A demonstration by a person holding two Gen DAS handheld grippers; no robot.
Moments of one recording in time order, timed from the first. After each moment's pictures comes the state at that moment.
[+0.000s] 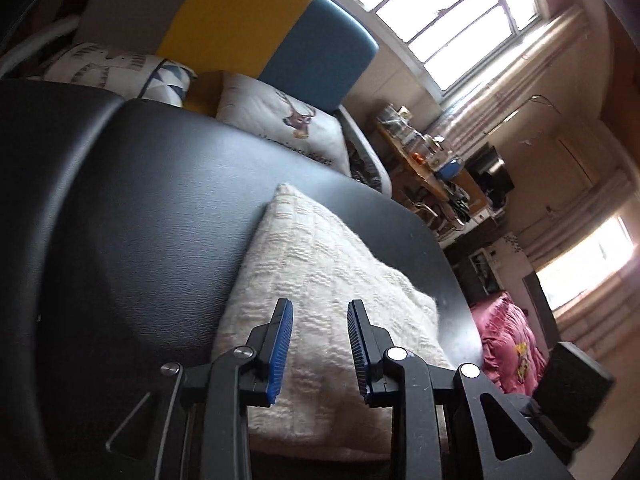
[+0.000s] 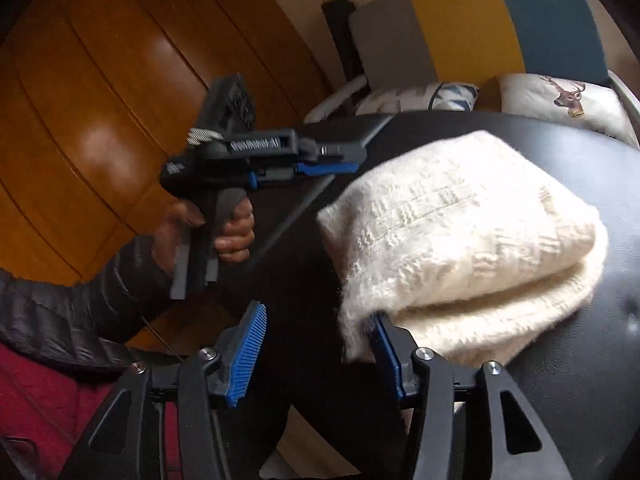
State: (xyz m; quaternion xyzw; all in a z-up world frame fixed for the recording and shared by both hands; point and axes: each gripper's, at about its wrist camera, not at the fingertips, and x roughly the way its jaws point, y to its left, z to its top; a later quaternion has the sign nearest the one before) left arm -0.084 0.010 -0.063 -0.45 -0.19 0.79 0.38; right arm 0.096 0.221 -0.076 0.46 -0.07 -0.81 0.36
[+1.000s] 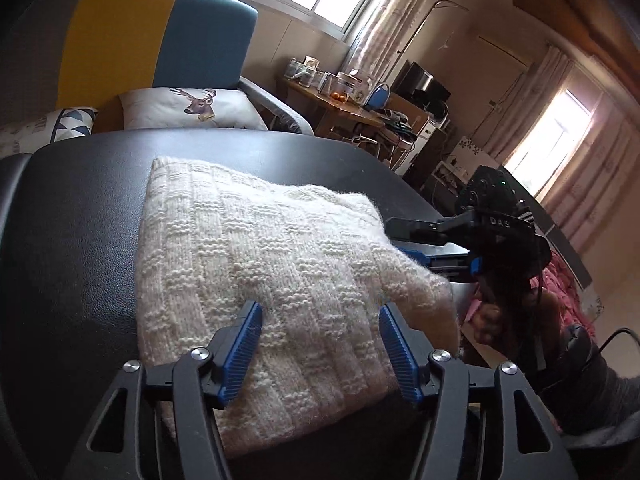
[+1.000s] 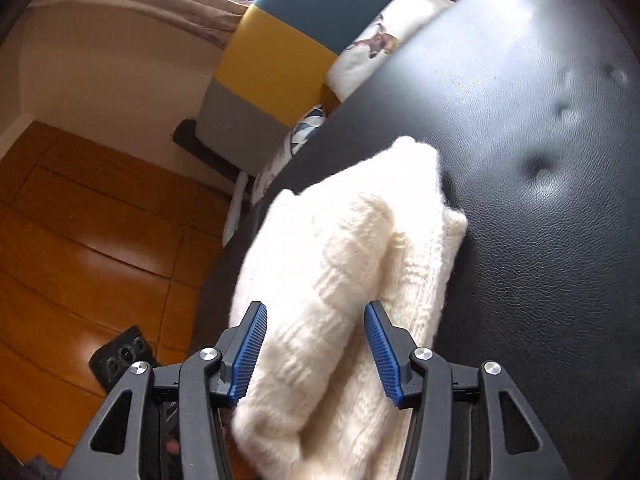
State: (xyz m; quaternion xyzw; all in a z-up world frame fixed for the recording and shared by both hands) left arm 0.007 0.063 -0.066 -0.40 -0.03 0.78 0.48; right arm 0.069 0.370 -0.140 0.41 -0.43 -0.79 0.17
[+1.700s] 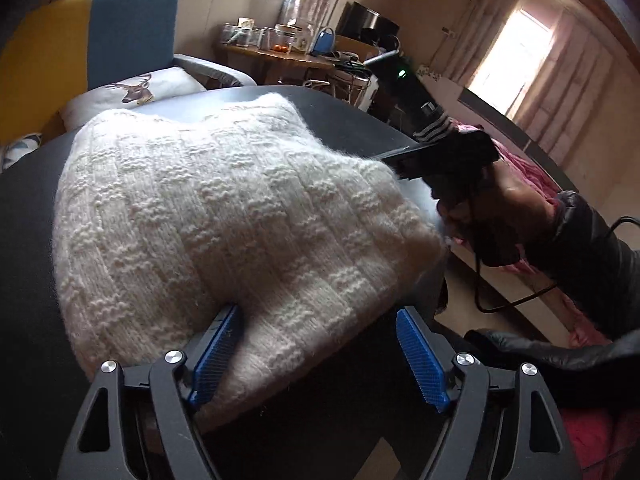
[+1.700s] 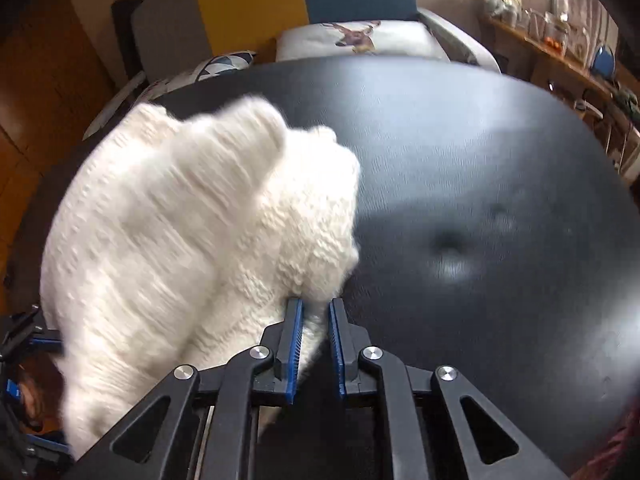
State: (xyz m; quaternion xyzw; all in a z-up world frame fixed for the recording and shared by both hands) left arm 0.051 0.092 -0.086 -0.42 0.09 0.71 0.56; right arm 0.052 0.356 -0.149 0.50 -0.14 -0.86 0.02
